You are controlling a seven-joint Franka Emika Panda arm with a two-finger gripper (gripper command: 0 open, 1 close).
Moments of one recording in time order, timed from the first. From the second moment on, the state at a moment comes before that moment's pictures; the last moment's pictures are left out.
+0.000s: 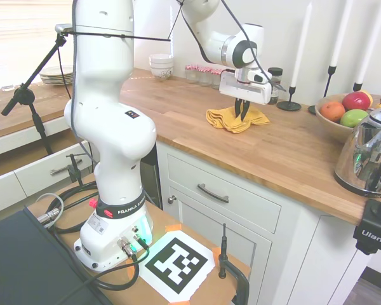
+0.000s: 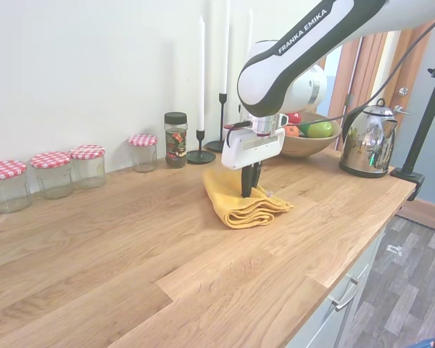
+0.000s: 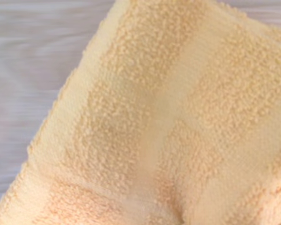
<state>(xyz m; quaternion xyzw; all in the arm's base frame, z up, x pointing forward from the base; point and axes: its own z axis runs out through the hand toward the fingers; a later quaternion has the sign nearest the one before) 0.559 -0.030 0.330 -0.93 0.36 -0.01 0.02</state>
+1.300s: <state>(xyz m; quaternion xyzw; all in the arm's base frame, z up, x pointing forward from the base) 0.539 0.212 0.331 -0.95 0.31 -0.03 -0.04</state>
